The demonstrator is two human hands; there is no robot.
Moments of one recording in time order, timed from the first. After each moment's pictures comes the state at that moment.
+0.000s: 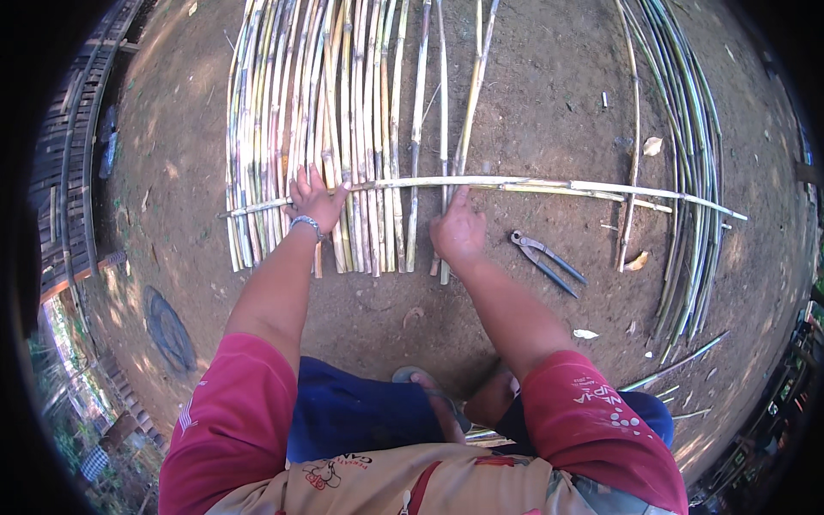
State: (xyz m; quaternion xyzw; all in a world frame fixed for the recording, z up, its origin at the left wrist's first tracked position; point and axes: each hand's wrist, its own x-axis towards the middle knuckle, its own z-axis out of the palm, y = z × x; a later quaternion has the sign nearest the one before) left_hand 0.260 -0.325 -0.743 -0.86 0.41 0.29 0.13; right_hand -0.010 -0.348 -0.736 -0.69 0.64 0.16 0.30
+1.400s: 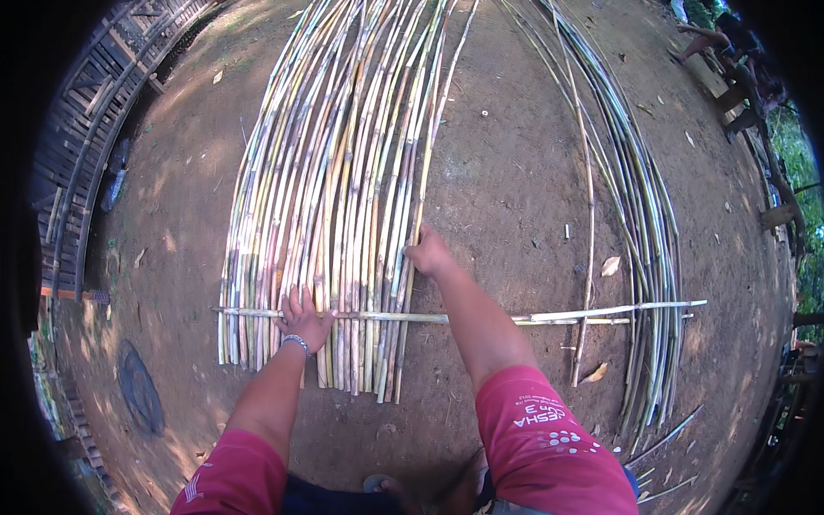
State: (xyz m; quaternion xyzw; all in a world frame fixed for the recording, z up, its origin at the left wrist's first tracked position) left_hand 0.258 -0.327 -0.721 -0.86 0.38 0.32 0.13; right_hand 0.044 -0.551 -0.754 -0.60 0.55 -0.11 0.57
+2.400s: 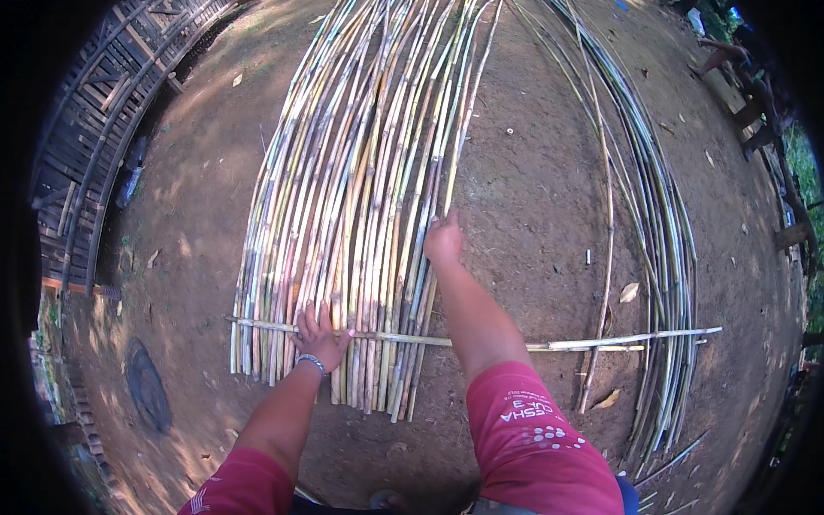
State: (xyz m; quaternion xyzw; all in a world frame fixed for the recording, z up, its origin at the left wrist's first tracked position) left_hand 0.255 -0.328 -0.727 -0.85 0.40 0.31 0.12; right_hand 0.096 -0.607 -0.788 -0.56 0.70 -0.25 0.37
